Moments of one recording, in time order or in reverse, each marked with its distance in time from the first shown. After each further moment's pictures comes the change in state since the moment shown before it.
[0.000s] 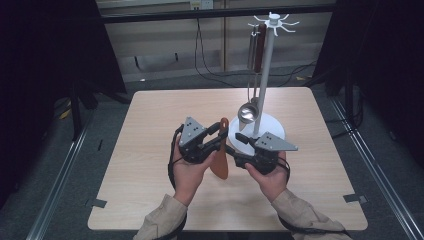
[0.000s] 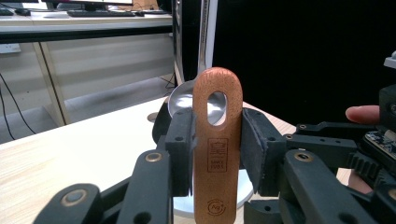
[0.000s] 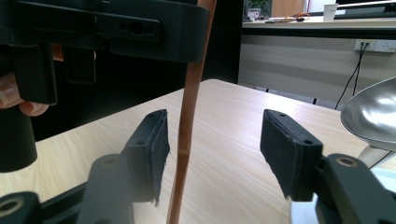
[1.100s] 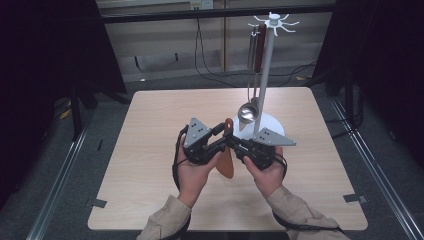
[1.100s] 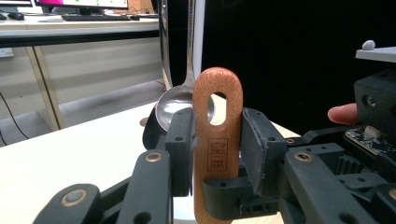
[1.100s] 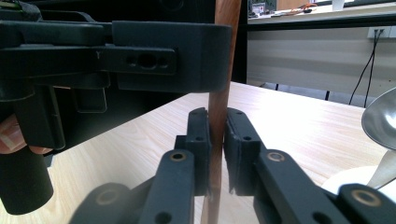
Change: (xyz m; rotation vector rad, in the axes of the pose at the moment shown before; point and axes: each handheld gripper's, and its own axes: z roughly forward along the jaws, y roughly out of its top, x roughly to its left) left arm -0.009 0.001 0.004 -0.013 -0.016 0.020; right arm 0.002 0.010 0.006 0.010 0.036 0.064
